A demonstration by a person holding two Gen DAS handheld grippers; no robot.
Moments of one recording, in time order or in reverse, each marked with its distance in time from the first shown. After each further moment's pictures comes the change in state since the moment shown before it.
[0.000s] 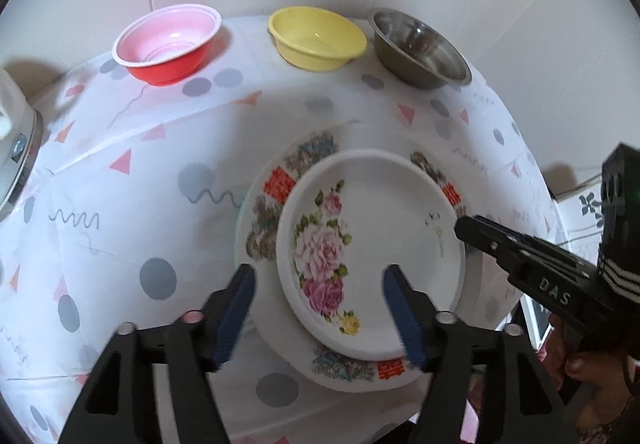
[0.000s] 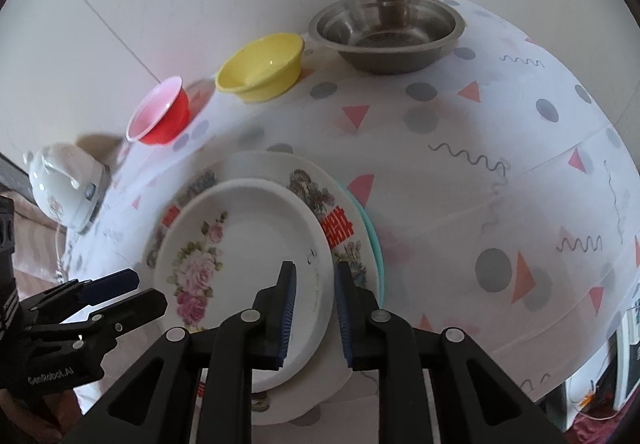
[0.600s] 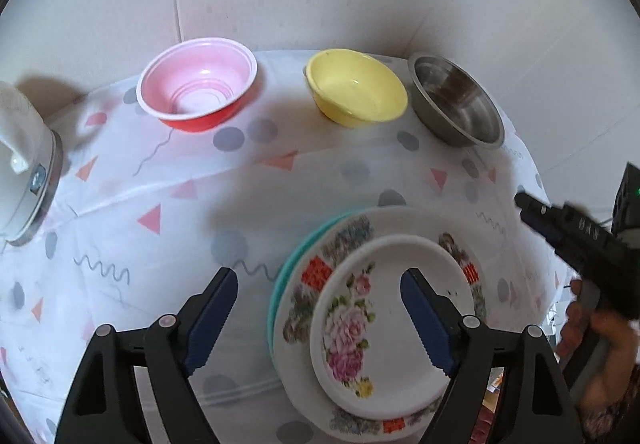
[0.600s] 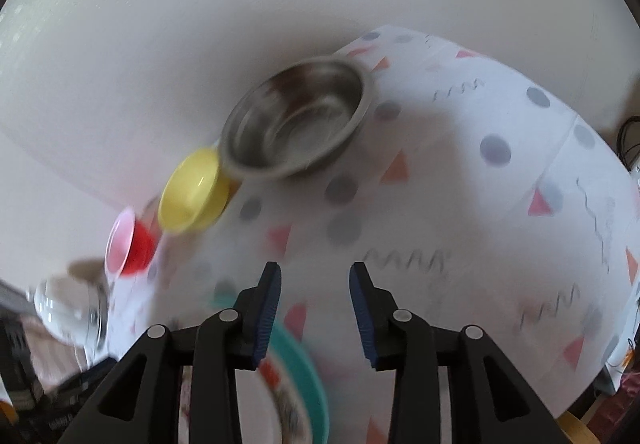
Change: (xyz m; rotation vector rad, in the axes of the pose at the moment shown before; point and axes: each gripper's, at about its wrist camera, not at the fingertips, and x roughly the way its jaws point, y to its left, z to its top) left arm -0.004 0.018 0.054 -0.081 -0.038 0.062; right arm -0.004 -0.082 0.080 0.287 -0.152 -0.001
